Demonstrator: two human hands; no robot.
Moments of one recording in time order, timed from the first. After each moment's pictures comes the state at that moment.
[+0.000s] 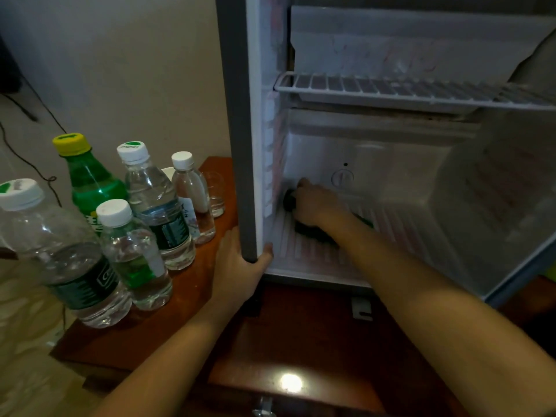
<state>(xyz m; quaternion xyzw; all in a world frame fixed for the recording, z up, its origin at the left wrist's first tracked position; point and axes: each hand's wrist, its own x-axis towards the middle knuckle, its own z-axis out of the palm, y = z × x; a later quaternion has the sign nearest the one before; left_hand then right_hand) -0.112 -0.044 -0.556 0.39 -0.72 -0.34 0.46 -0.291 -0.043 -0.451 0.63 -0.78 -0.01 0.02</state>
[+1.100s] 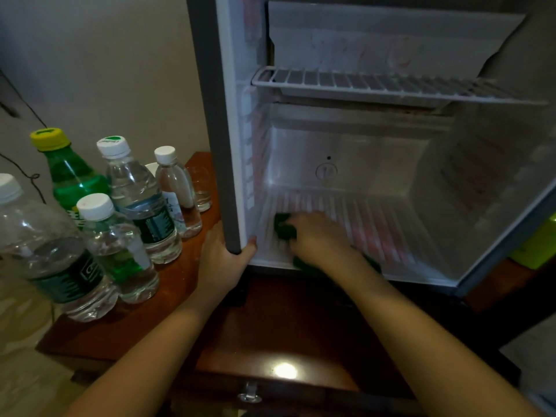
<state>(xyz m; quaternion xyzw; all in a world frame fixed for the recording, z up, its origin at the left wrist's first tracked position) -0.112 -0.036 -0.543 0.37 -0.73 -0.32 0.48 -0.271 0.036 -0.469 0.60 -0.80 0.08 -0.04</state>
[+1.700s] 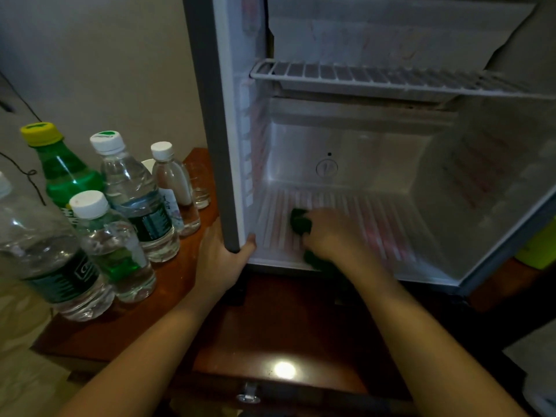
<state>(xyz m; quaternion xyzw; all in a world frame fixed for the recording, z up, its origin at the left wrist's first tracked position) -0.111 -0.039 -0.548 0.38 -0.73 -0.32 0.47 -0.286 0.050 -0.456 0.54 -0.83 0.11 -0.10</state>
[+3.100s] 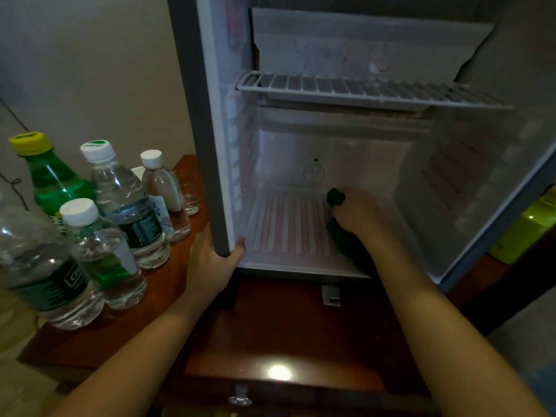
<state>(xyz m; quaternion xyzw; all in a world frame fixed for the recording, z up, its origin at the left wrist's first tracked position) -0.112 -0.030 -0.539 0.38 -0.72 -0.31 0.48 -0.351 0.050 -0.438 0.39 -0.90 0.16 -0.07</state>
